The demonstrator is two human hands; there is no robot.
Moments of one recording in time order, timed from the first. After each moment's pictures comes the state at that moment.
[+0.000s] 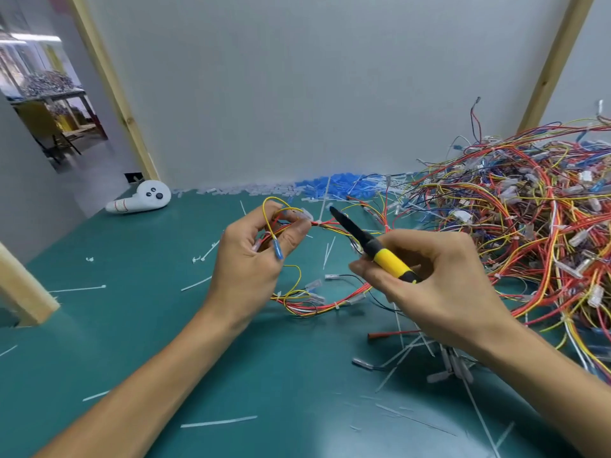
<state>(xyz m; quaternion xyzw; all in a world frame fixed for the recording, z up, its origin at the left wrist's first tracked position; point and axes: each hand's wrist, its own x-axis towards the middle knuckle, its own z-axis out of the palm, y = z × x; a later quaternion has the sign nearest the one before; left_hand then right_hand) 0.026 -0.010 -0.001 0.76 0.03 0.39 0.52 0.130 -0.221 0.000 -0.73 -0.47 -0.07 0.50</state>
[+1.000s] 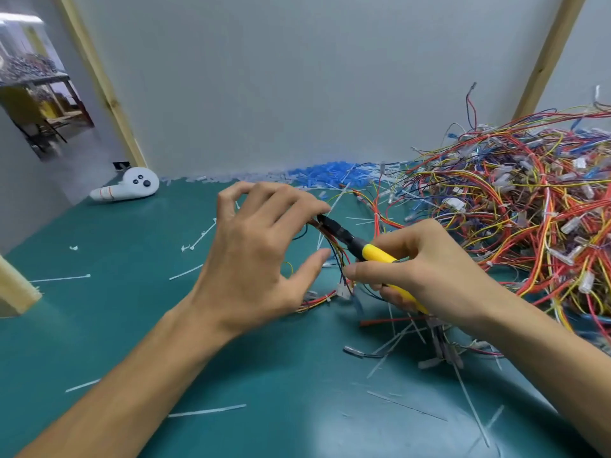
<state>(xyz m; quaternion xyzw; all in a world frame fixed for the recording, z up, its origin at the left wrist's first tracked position) 0.008 -0.028 0.015 0.92 -0.04 0.40 0.00 0.133 -0.226 0.011 -0.74 -0.38 0.22 0.51</state>
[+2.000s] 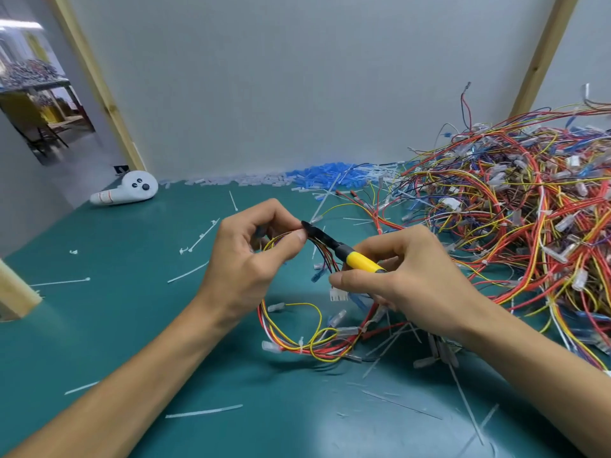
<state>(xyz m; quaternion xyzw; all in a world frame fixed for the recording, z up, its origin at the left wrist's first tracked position) 0.017 -0.029 0.005 0.79 0.00 0.35 0.51 0.128 -0.222 0.001 -0.75 -0.41 0.13 0.50</state>
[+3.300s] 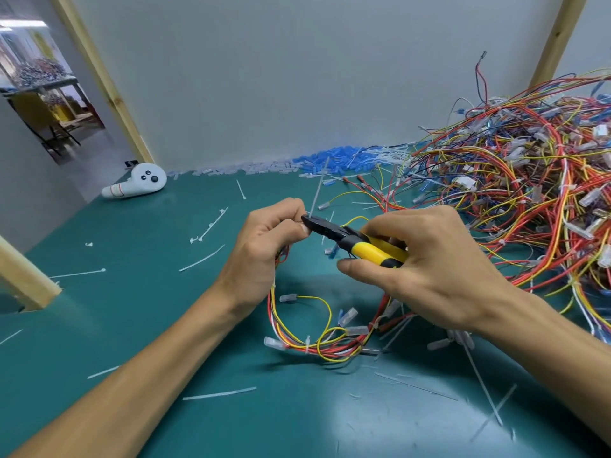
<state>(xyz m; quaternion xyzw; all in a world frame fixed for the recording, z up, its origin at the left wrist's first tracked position) 0.020 -0.026 0.002 0.81 0.00 0.25 0.53 0.123 -0.222 0.003 -0.78 -0.51 -0.09 0.36</state>
